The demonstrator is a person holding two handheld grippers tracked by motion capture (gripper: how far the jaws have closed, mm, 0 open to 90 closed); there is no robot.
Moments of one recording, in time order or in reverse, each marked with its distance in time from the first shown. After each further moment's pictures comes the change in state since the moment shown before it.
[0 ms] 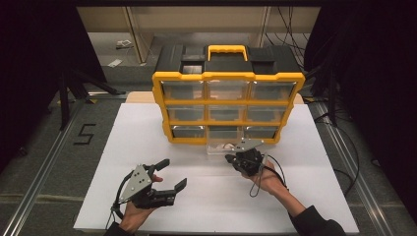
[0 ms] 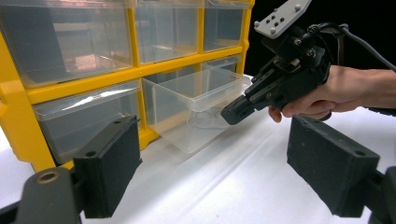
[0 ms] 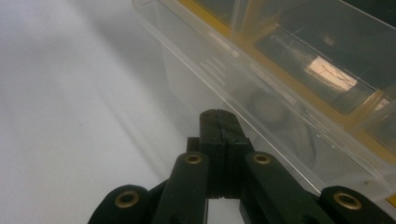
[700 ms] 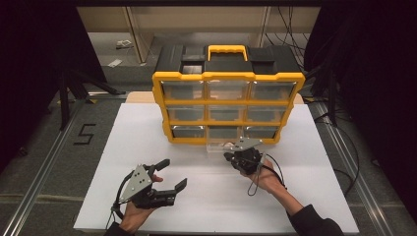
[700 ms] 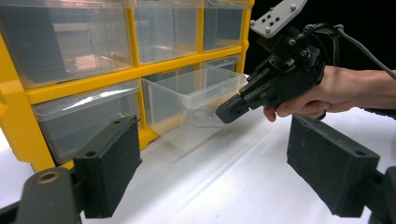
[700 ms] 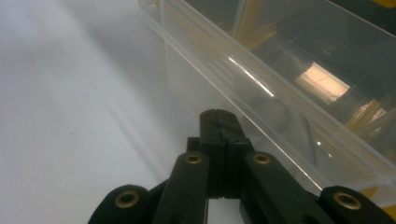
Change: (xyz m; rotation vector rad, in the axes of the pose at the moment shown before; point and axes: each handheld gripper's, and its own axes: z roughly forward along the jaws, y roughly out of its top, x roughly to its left) left arm -0.001 0.000 0.000 0.000 0.000 0.001; right arm -0.001 0.003 0.004 -0.019 -0.025 -0.011
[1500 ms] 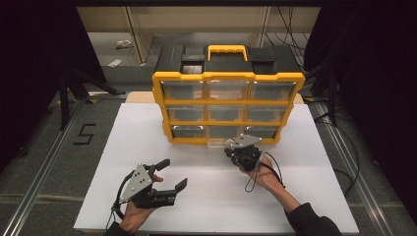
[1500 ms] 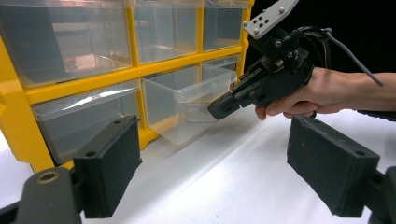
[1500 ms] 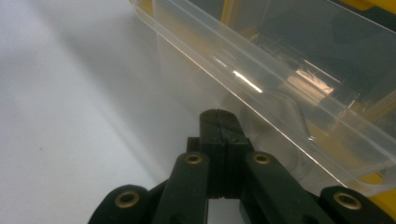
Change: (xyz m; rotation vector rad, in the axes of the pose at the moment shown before) left arm 0.000 0.000 0.001 0.001 0.000 0.000; right arm -0.007 0.001 0.009 -0.016 -0.046 0.017
